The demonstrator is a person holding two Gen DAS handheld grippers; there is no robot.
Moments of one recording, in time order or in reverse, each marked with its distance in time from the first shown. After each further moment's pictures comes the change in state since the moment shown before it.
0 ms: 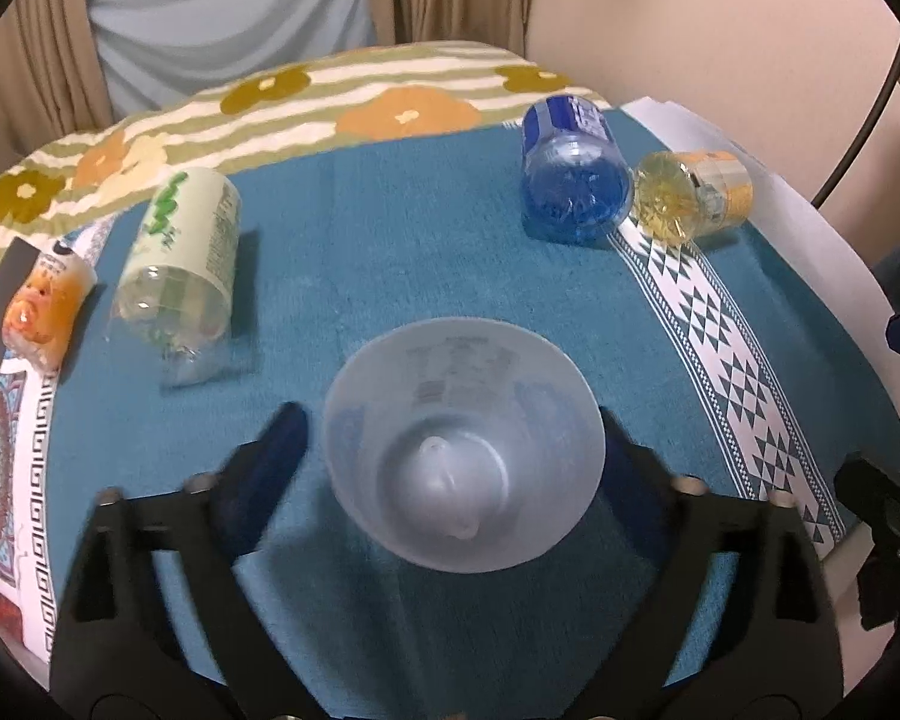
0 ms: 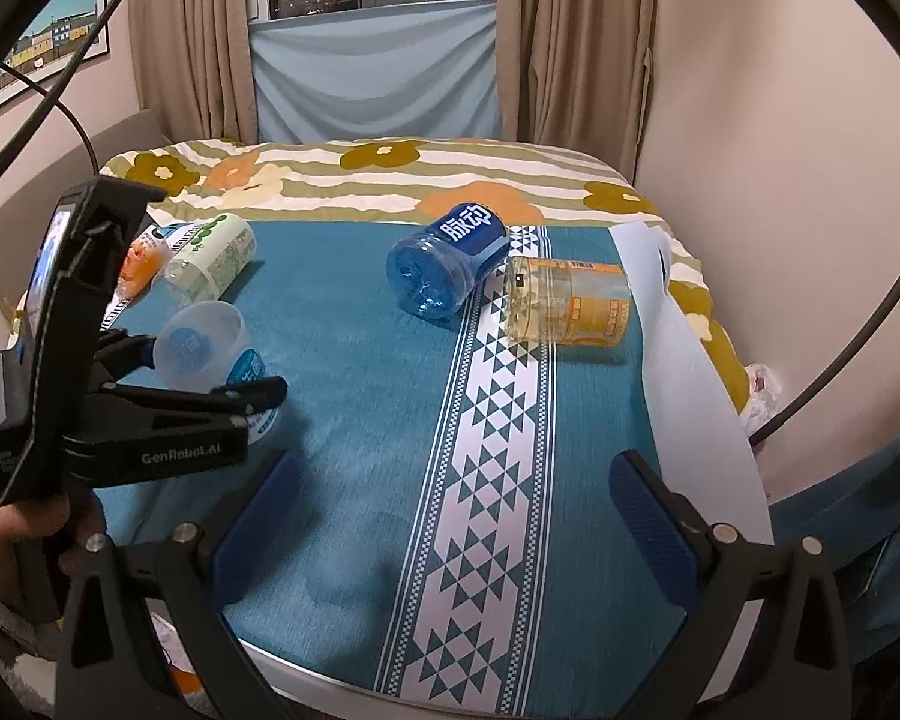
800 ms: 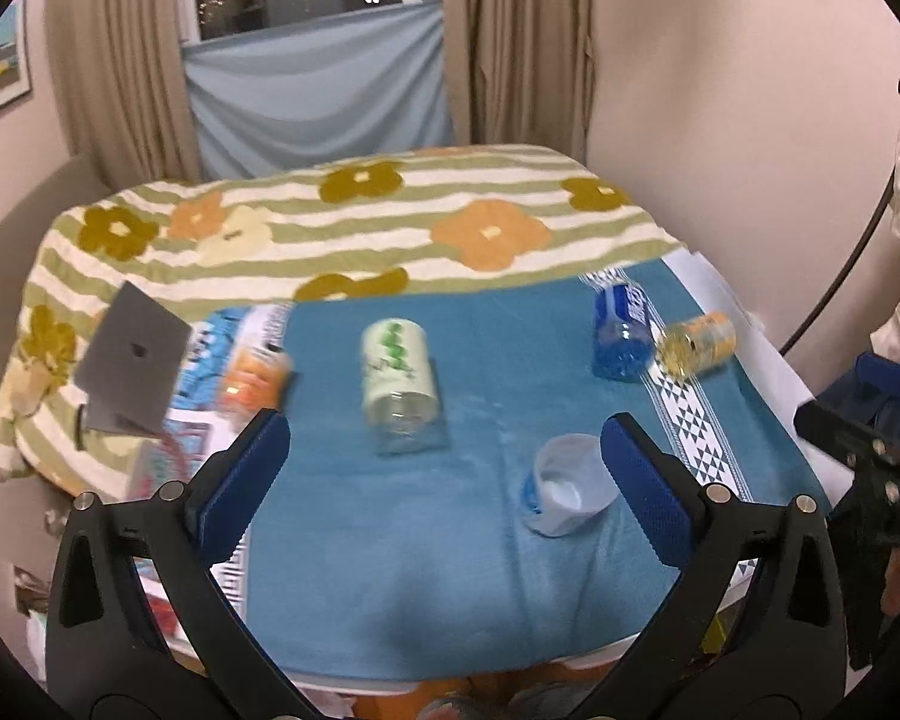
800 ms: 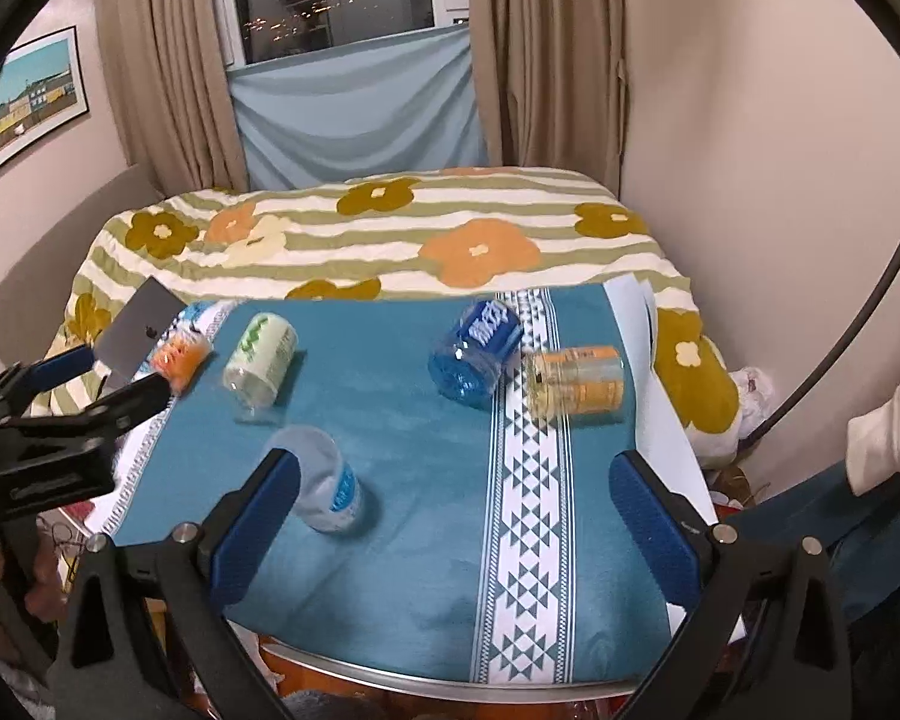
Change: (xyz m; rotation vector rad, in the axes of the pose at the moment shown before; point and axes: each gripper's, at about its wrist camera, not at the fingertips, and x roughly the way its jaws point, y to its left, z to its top) left arm -0.171 0.065 0.032 -0.078 -0.185 0.131; right arm -0.074 0.030 0.075 0.114 -0.041 -0.008
